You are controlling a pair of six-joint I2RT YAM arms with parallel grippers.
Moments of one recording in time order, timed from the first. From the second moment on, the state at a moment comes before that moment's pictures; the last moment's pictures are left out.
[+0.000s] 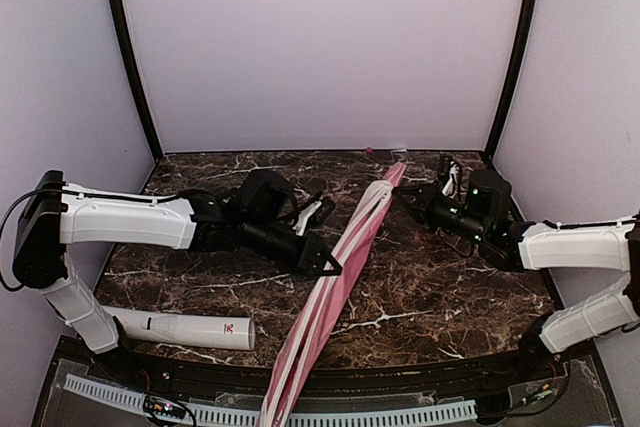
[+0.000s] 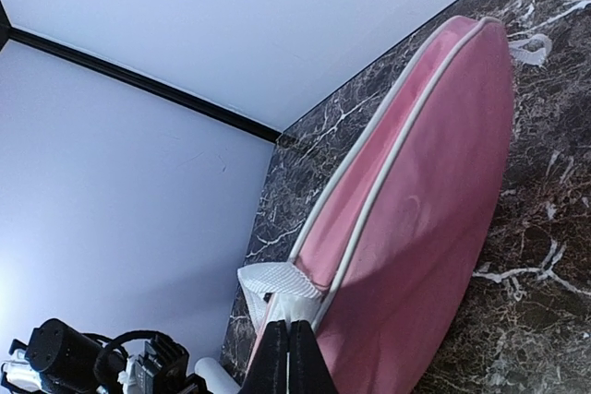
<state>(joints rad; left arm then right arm) -0.97 1.62 1.08 -0.16 0.50 -0.65 0.63 1.27 0.55 0.57 -0.19 1.05</state>
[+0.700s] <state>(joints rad) -0.97 1.62 1.08 -0.09 0.46 -0.67 0.87 1.29 0.57 0.52 -0.09 1.04</state>
